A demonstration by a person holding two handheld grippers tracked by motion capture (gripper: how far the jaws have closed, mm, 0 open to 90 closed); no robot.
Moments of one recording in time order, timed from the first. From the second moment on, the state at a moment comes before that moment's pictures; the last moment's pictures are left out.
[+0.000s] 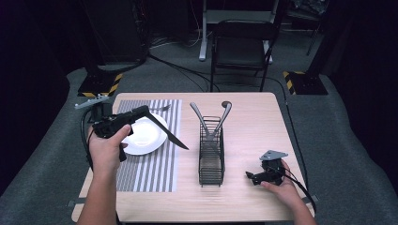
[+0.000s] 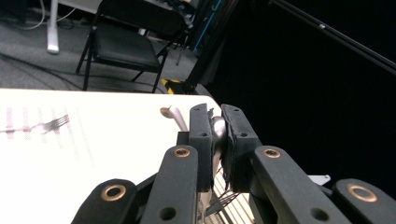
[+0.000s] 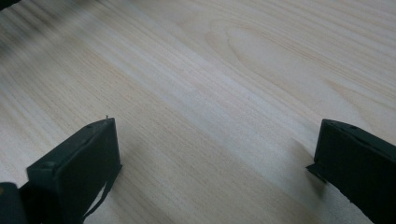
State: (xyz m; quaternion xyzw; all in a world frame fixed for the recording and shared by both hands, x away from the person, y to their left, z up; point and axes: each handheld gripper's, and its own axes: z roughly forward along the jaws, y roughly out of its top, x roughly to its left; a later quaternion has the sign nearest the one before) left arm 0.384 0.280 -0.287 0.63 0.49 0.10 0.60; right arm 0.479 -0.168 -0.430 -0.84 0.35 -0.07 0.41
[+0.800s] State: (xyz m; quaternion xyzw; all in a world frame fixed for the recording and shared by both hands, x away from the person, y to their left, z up) left arm 0.389 0.320 -0.356 0.59 0.57 0.09 0.56; right arm 0.479 -0.168 -0.430 -0.84 0.35 -0.07 0.41
